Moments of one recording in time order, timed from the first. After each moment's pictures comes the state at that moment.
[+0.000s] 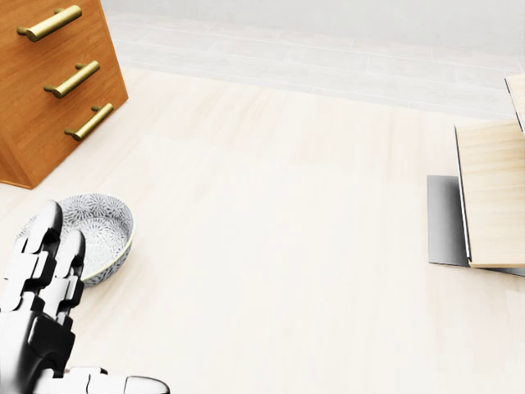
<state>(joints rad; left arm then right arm) 0.30 -0.01 0.09 -0.58 -0.03 0.09 -0.18 -0.15 -1.18 -1.15 0.29 1.09 0.09 -0.42</state>
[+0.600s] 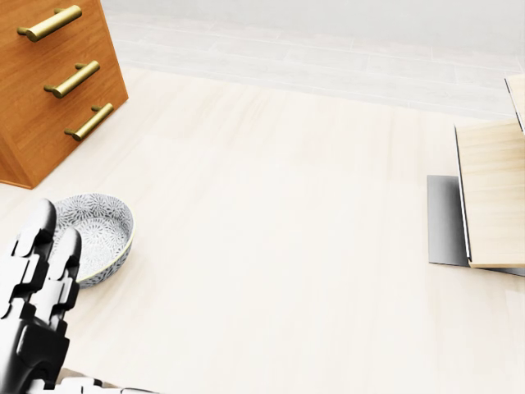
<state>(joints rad) 0.35 -0.02 0.09 -0.66 -0.04 0.09 -0.21 -0.15 -1.14 -1.28 -0.27 1.42 0.09 -0.52</state>
